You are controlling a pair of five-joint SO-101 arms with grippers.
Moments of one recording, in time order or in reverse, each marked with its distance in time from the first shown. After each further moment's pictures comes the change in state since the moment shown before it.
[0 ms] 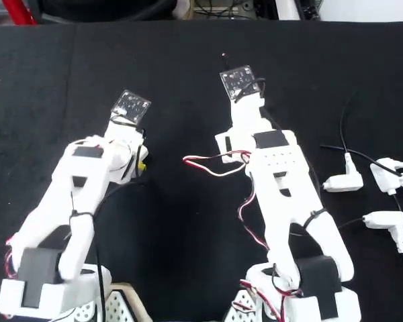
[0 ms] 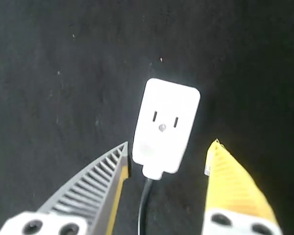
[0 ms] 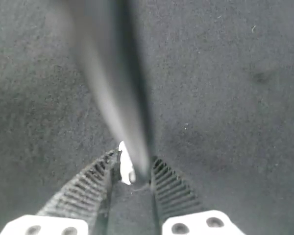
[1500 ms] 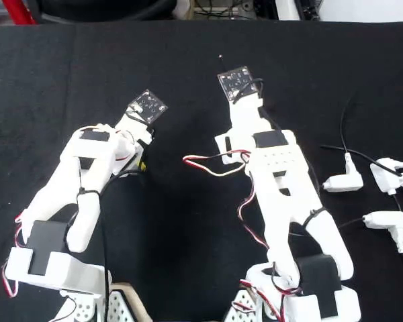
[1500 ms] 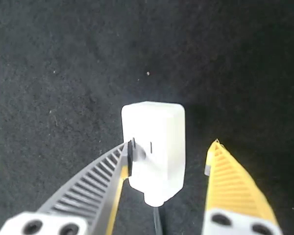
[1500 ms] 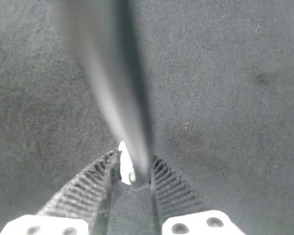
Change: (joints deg) left arm 0.4 11.4 -10.4 3.5 -14.4; right arm 0.1 0.6 0.0 0.0 1.8
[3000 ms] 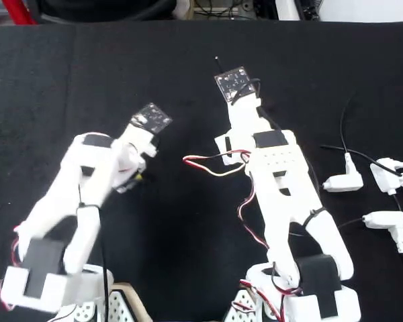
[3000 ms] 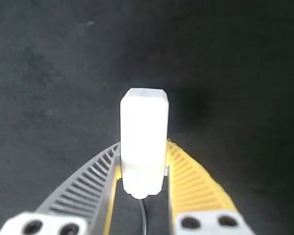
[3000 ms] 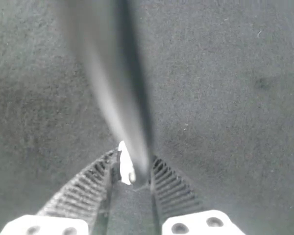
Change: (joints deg) left arm 3.3 -7.7 3.3 13.7 2.9; right arm 0.0 0.0 0.0 0.0 2.5
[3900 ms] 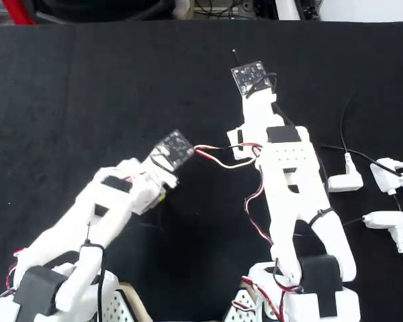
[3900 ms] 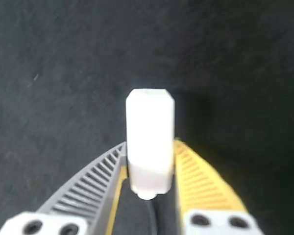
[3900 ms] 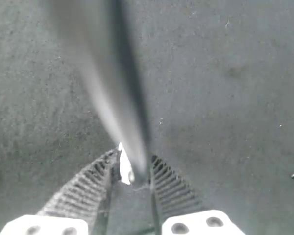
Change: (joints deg) left arm 11.1 -12.9 22.7 -22.9 4.8; right arm 4.4 0.0 -2.8 2.8 0.0
